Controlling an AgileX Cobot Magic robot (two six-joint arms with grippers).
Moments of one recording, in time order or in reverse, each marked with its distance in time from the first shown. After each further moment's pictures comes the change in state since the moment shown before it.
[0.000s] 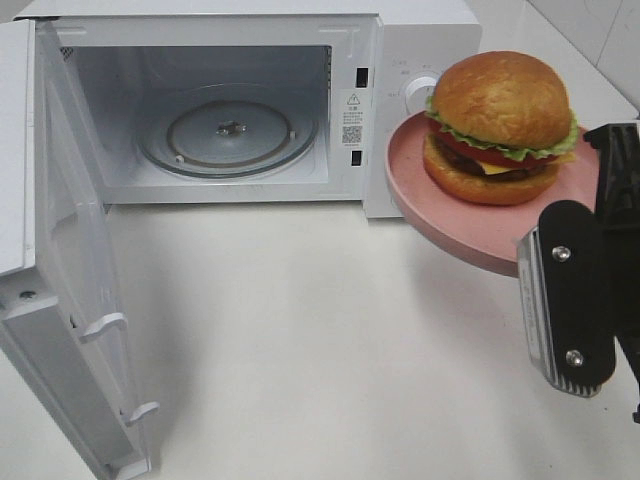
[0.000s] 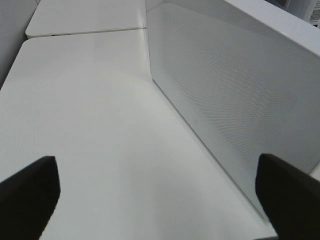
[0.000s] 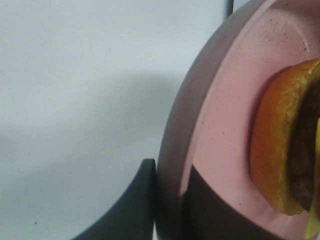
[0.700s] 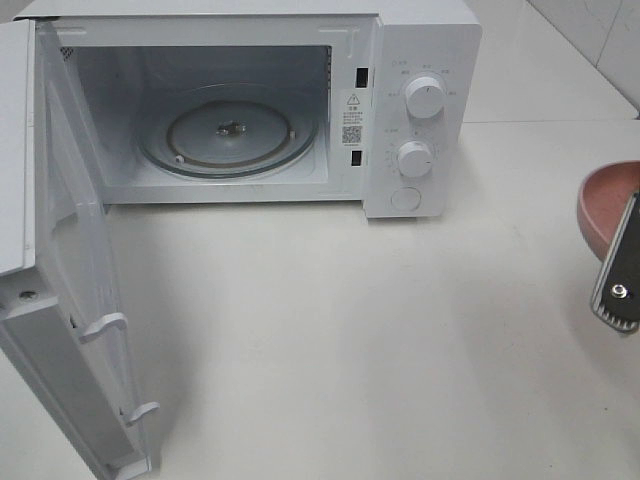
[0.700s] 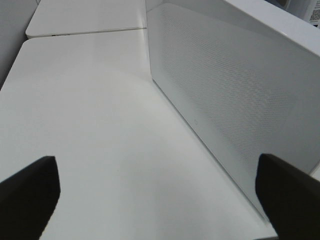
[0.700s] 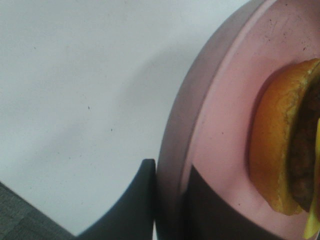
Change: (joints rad) left arm 0.000 0.000 0.000 0.000 0.000 0.000; right arm 0.000 -0.027 0.000 -0.043 0.456 0.535
